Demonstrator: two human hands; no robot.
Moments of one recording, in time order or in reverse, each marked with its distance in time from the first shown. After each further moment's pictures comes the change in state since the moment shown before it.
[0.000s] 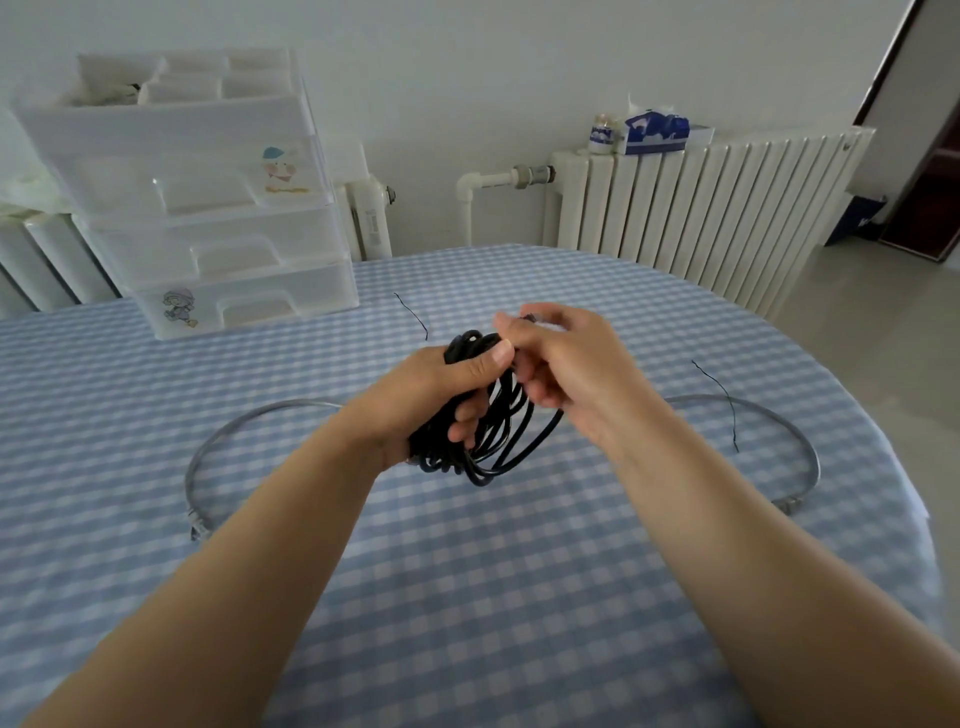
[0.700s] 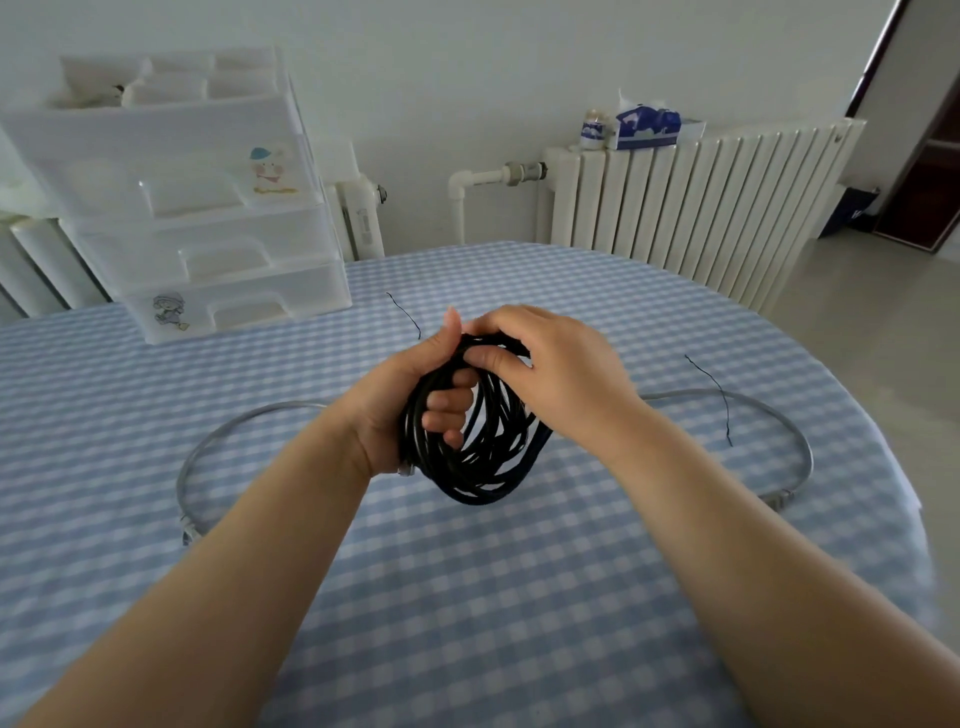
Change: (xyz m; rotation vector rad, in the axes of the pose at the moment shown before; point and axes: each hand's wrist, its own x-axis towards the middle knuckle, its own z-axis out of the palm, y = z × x) left_hand 0.001 -0.004 -0.009 -0.483 -0.070 -0.239; right_hand 0.003 0.013 -0.006 -0.948 0.019 -0.602
